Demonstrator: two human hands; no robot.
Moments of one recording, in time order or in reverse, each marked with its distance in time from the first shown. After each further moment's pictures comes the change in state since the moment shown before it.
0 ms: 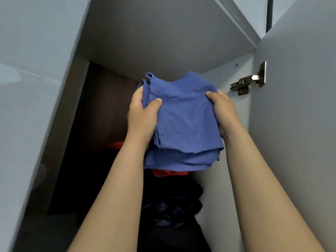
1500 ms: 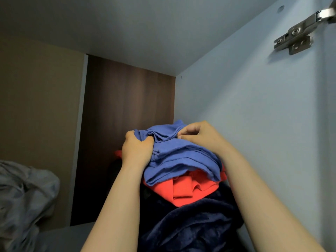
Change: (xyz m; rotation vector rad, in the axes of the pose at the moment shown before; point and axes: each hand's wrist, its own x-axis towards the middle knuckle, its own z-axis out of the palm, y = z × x) left_hand 0.038 -0.122 -0.049 0.723 0.139 -0.340; right_hand 0.033 0.160 0.050 -0.302 -0.498 -0.062
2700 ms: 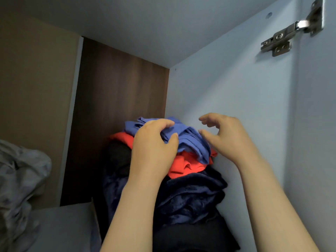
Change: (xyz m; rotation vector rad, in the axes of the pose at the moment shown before) left_hand -0.093 0.017 -0.012 0.075 0.013 0.560; right_hand -0.083 -0.036 -0.028 -0.671 0.299 -0.045
